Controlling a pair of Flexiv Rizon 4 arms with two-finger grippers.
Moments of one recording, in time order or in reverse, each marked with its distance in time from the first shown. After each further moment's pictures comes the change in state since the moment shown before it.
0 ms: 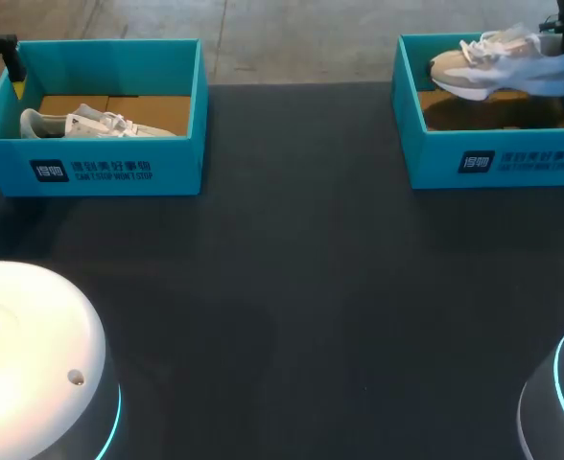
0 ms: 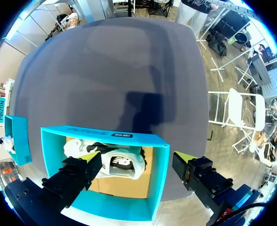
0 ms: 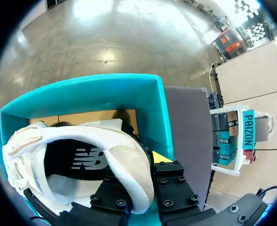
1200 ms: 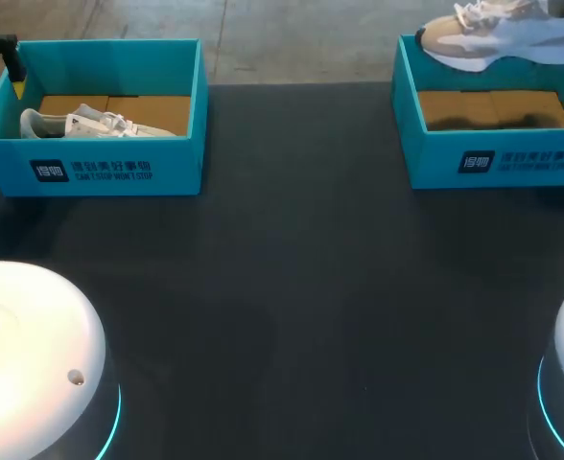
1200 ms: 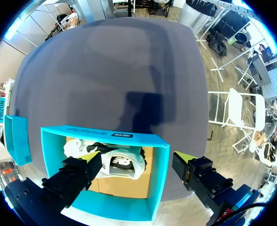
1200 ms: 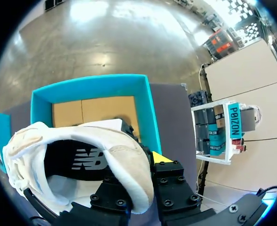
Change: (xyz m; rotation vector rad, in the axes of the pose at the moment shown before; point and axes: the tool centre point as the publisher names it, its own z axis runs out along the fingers) left arm 0.000 0.000 0.000 0.000 0.000 0.000; right arm 0.005 -0.074 -0.146 -0.009 -0.054 0.039
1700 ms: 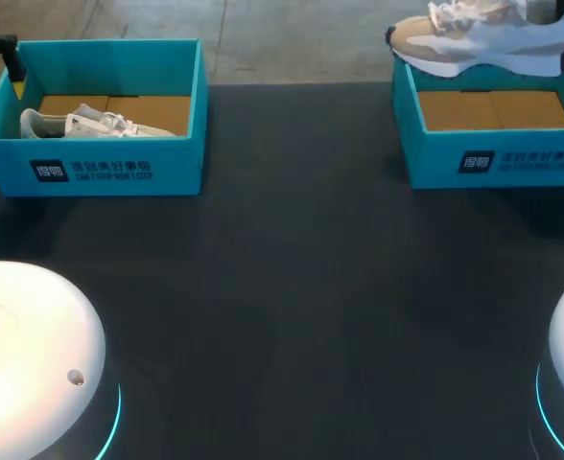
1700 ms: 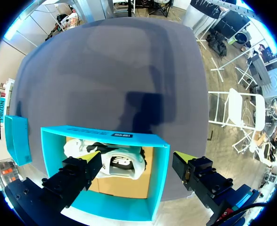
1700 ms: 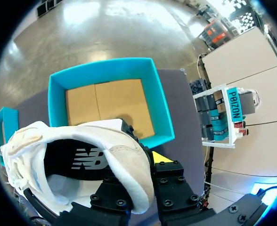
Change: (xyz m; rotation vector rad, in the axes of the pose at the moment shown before) left arm 0.000 0.000 0.000 0.000 0.000 0.000; right arm 0.036 -0.084 -0.051 0.039 0.021 0.068
